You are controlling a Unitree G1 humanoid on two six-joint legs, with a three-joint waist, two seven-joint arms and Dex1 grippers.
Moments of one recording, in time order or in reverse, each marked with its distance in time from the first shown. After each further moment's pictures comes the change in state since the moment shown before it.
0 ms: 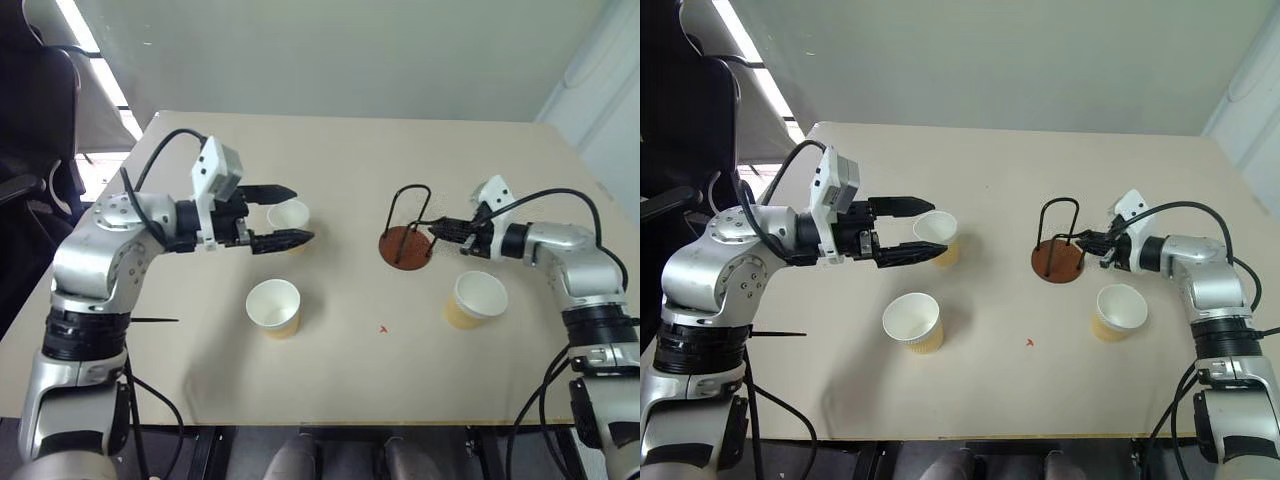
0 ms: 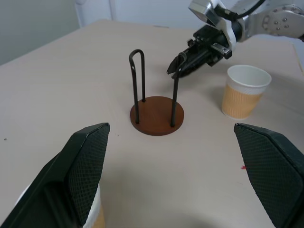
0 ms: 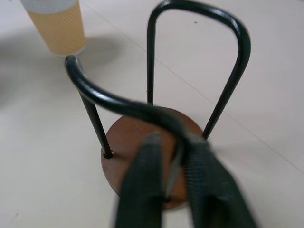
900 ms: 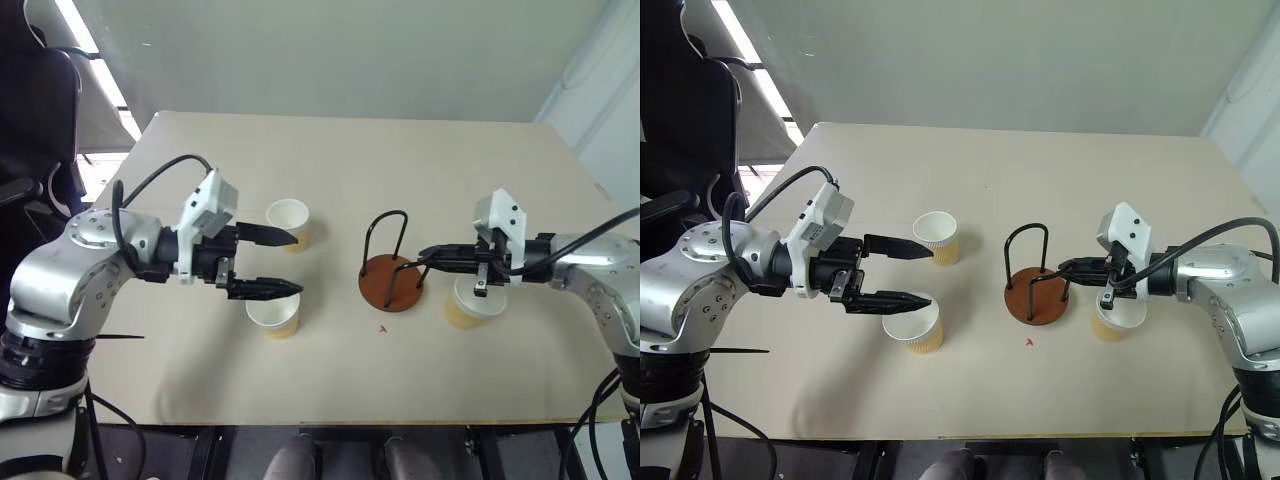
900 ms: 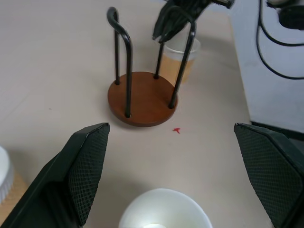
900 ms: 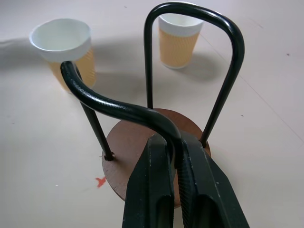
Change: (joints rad) left arm 0.110 0.159 -0.001 -0.186 -0.128 0.123 -0.157; right arm 0.209 -0.178 -0.043 -0.651 0.237 0.318 0.045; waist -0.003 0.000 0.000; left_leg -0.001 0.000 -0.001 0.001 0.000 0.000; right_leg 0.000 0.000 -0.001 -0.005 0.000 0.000
